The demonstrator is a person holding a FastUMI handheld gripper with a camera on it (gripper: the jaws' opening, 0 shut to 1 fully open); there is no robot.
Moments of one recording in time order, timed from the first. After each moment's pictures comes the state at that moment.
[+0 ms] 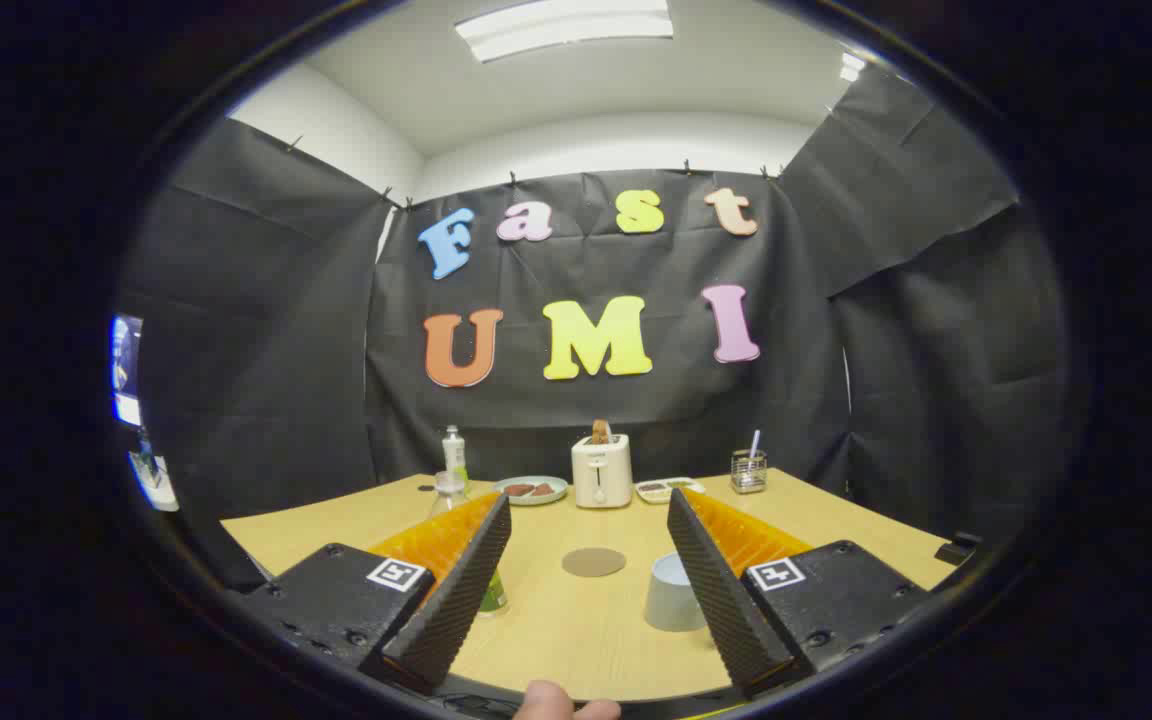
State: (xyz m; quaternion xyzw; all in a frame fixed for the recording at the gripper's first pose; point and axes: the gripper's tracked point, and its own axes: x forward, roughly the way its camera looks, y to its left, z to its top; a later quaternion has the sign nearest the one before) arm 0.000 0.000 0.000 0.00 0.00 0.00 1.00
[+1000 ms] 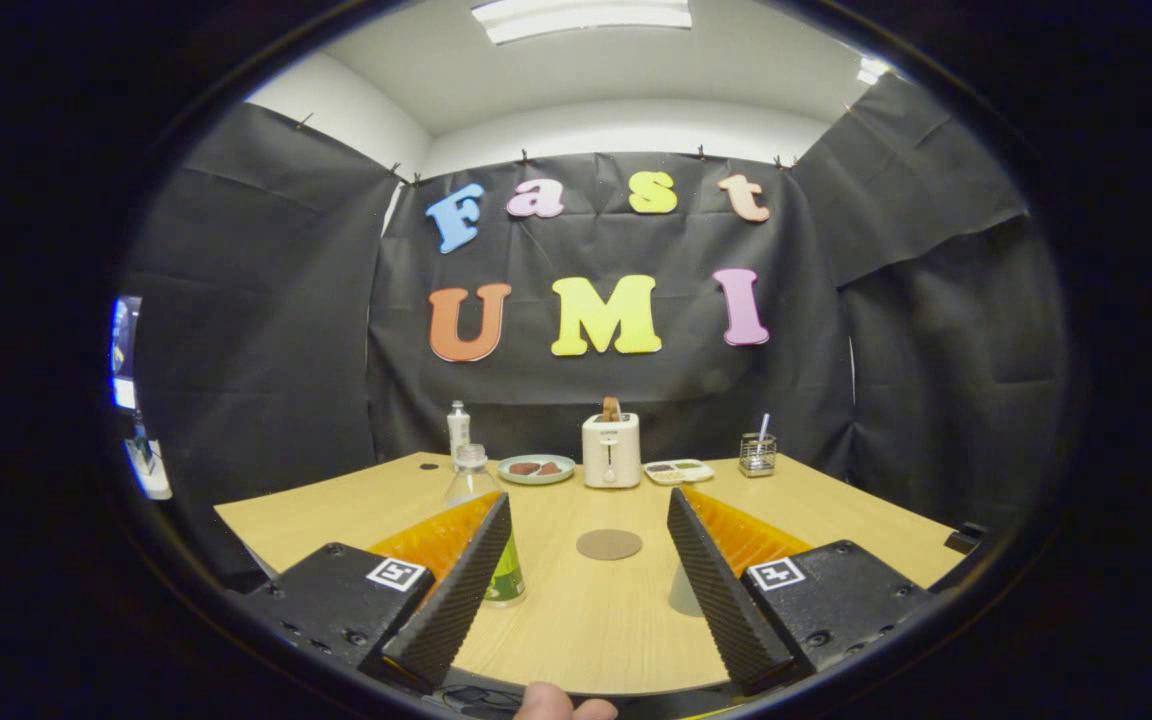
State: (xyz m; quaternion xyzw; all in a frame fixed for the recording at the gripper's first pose) arm 0.011 0.032 -0.019 -0.02 0.03 -0.01 1.00
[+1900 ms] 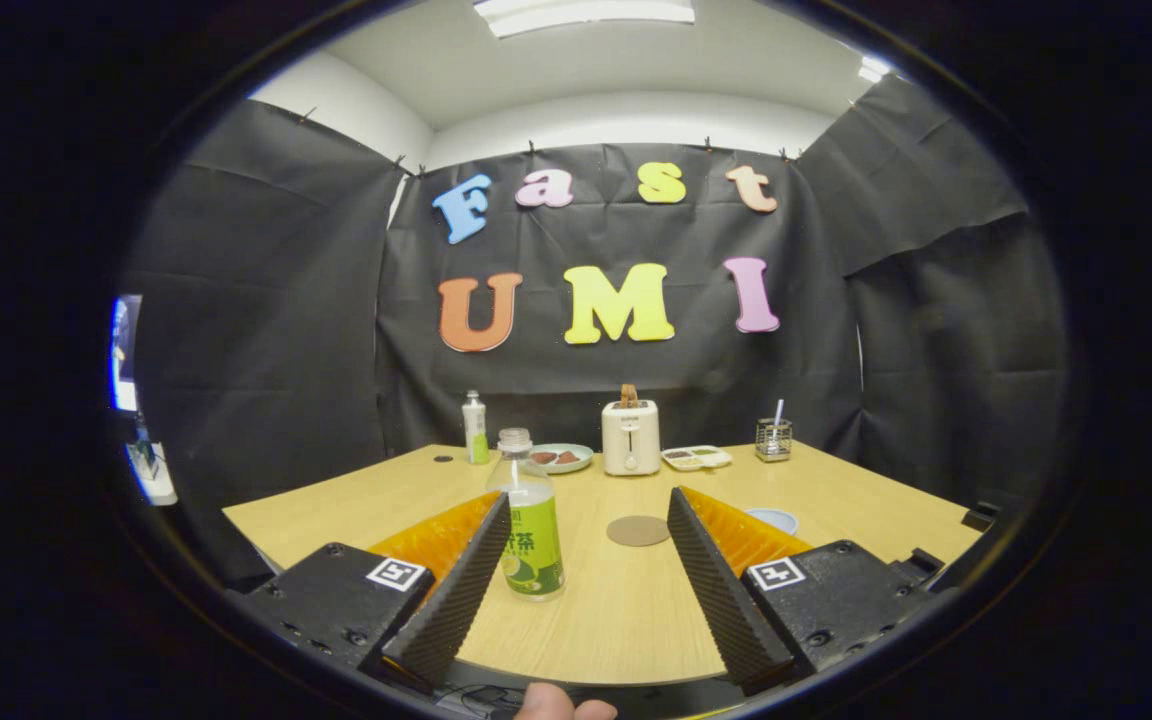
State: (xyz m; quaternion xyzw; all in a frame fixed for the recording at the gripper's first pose) arm 0.014 0.075 -0.038 -0.01 0.04 0.00 1.00
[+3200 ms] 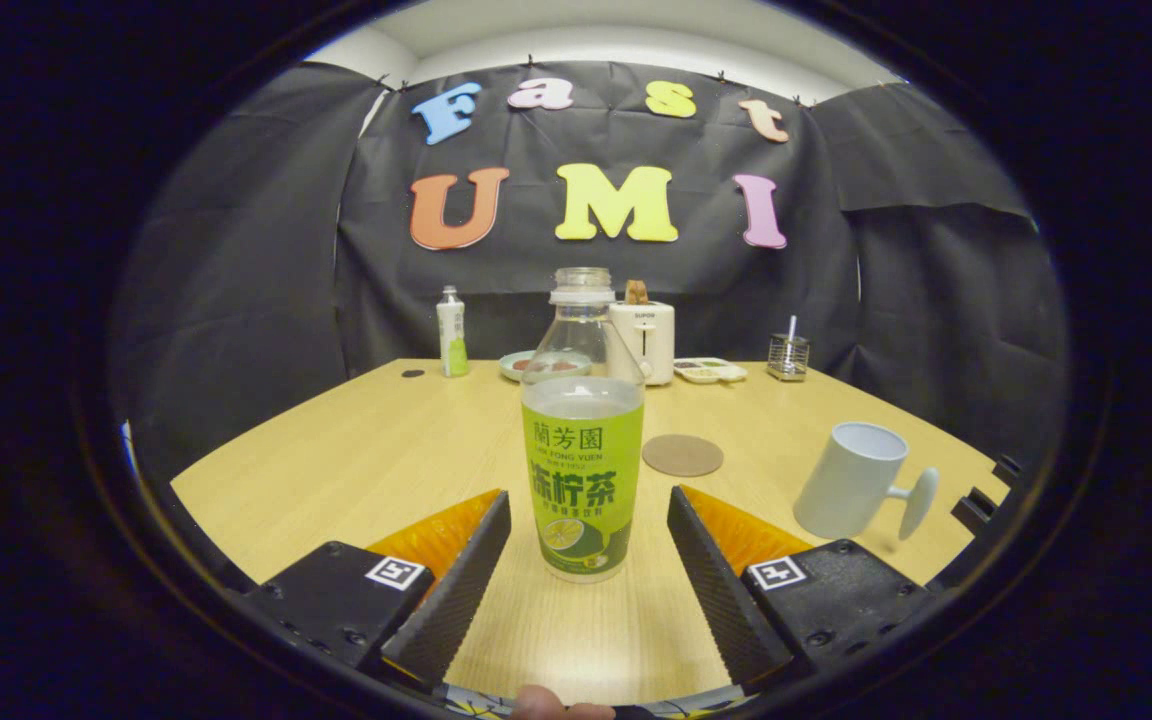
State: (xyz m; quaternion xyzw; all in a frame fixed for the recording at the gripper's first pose) arm 0.109 0.133 -0.136 -0.02 0.18 -0.07 0.98
